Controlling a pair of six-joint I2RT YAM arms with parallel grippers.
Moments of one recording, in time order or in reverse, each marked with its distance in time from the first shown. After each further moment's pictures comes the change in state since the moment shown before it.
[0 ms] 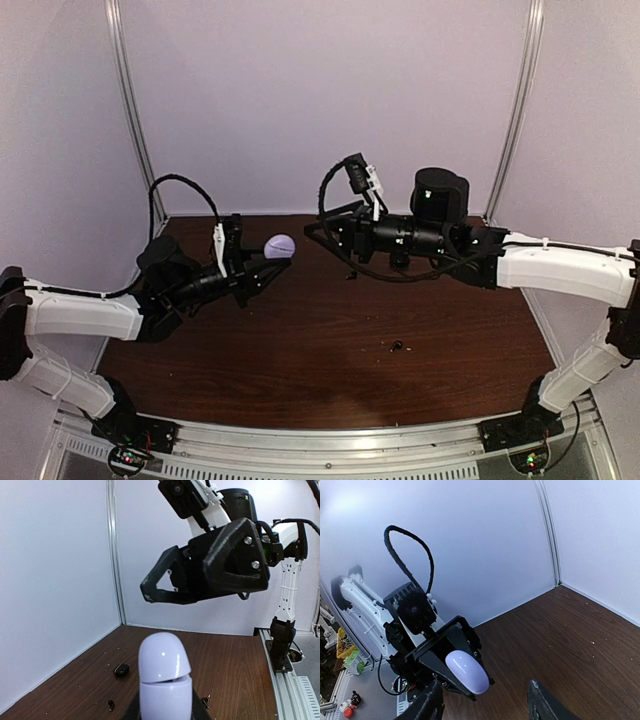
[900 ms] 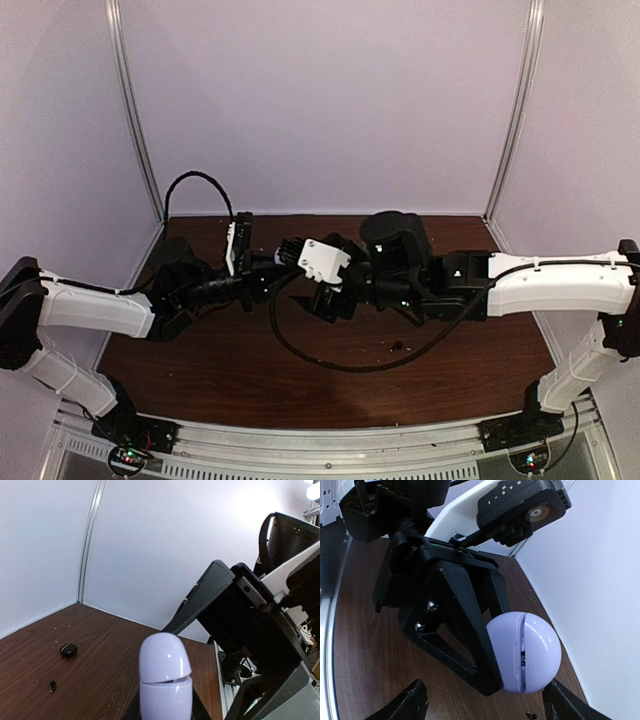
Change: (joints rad) left arm -0.011 0.092 0.020 0.054 0.143 -0.325; right arm 0.287 0.071 0.072 -0.299 0.551 -0.715
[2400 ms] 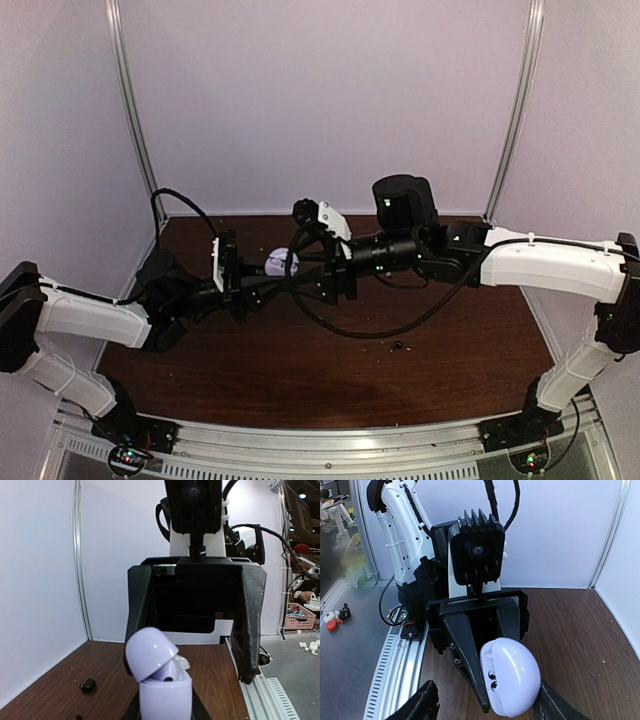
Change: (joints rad) left arm -0.013 -0.026 -0.085 0.186 0.032 0.238; right arm -0.185 0.028 0.072 0.016 -0.685 0.255
